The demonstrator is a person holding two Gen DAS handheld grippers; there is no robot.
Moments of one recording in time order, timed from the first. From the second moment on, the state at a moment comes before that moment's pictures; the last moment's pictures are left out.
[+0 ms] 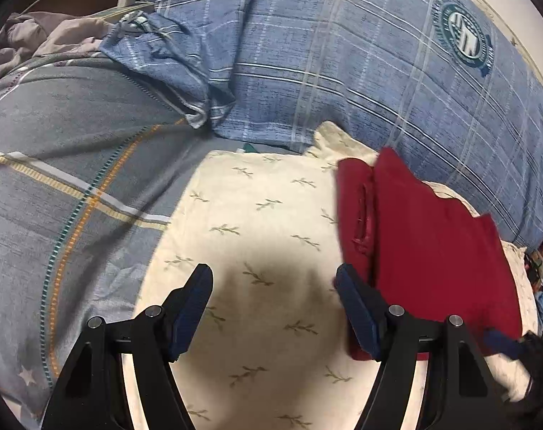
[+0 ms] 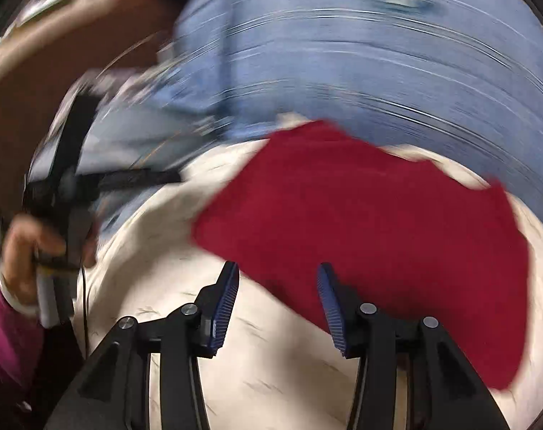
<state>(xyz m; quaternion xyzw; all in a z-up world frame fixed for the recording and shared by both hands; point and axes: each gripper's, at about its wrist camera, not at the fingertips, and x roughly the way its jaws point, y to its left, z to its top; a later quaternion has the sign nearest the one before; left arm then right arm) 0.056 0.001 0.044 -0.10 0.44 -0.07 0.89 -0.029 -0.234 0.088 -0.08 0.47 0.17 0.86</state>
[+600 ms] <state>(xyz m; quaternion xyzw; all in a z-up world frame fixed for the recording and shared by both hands) 0.070 0.008 0.038 -0.12 0.45 -0.05 0.88 -0.003 -0.195 0.043 -0.07 0.50 0.20 0.84</state>
